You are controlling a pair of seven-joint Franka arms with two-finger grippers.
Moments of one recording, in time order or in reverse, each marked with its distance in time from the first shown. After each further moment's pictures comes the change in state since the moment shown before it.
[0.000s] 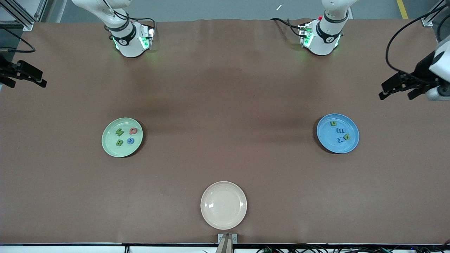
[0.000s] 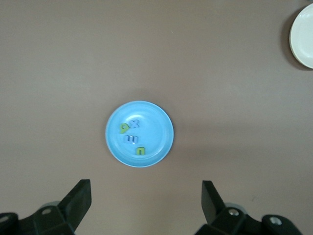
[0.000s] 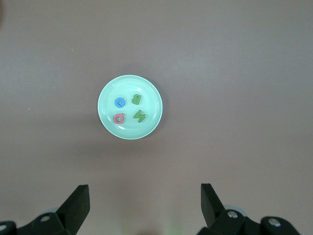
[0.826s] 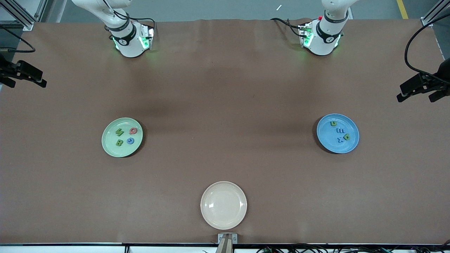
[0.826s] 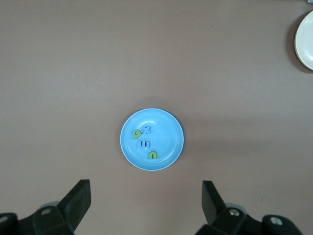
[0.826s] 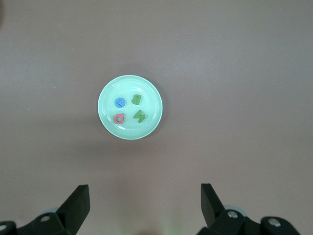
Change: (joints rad) left arm -0.005 0.119 -0.007 0.165 0.067 -0.084 0.001; right arm 0.000 0.000 0.000 0.000 0.000 0.000 0.000
